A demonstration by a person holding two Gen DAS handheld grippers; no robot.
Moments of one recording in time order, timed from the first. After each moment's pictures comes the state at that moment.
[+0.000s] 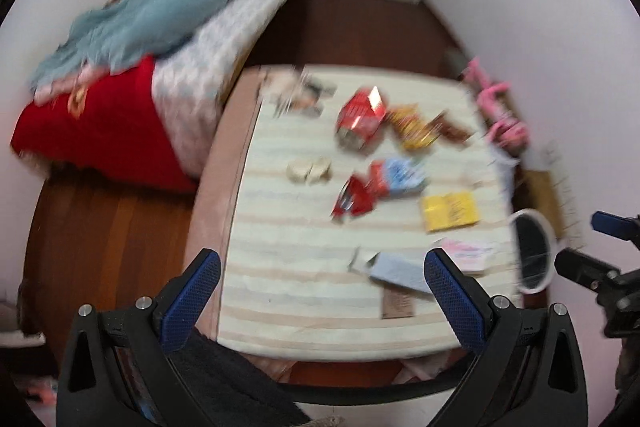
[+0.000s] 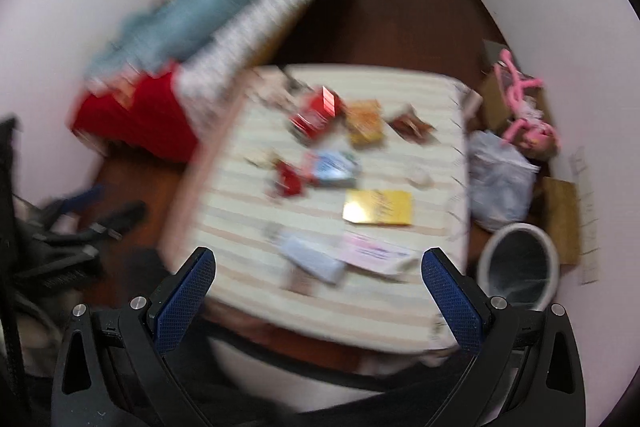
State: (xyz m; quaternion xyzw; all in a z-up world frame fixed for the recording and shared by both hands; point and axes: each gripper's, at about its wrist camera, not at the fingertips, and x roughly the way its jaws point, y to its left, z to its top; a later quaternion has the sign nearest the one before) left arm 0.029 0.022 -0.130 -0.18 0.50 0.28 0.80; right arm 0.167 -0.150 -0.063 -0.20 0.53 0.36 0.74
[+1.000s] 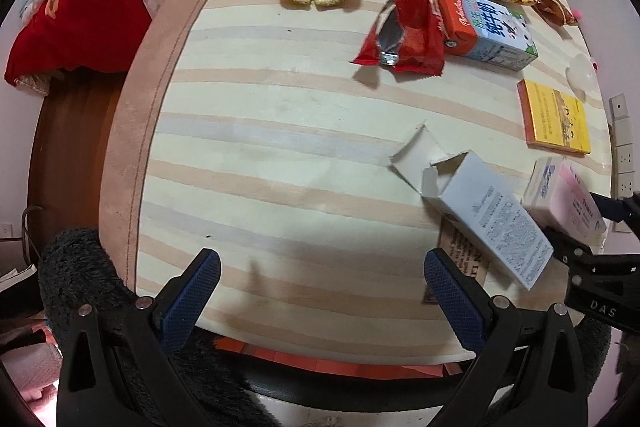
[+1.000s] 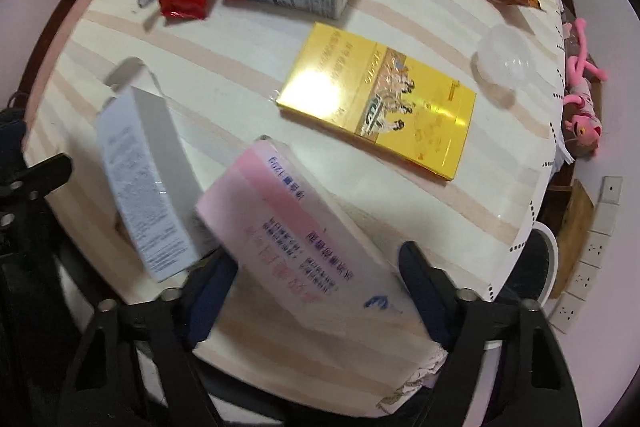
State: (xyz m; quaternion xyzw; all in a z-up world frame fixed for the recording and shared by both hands) left arm 0.072 0.007 -0.291 -0.25 0.64 0.30 0.66; right arm 0.233 -0.117 -0.305 -0.35 0.62 0.36 0.60
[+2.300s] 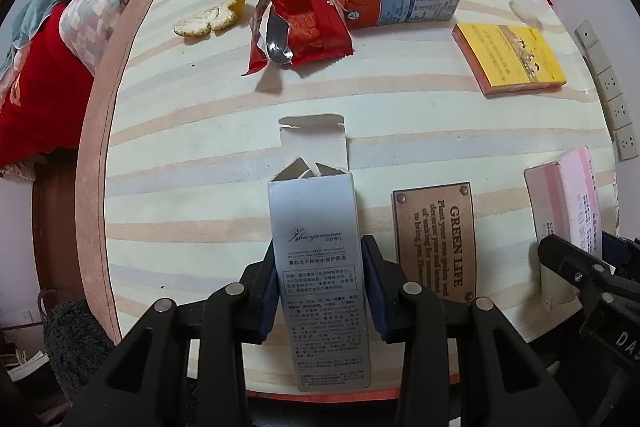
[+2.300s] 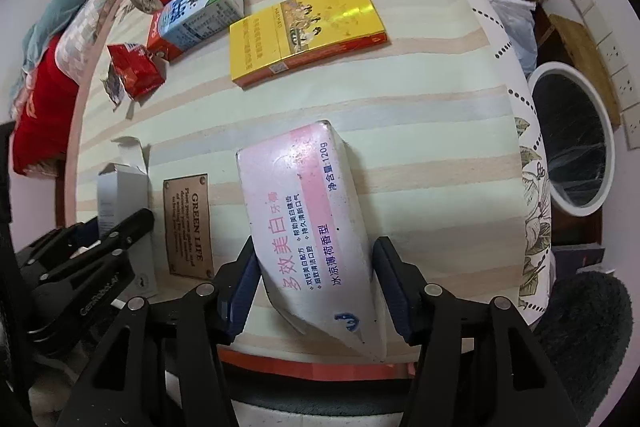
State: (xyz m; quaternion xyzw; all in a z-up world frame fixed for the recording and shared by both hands) left arm 0.130 -0.063 -0.295 -0.15 0.64 0.22 0.72; right arm 0.191 -0.195 -0.285 -0.10 0.67 0.26 0.68
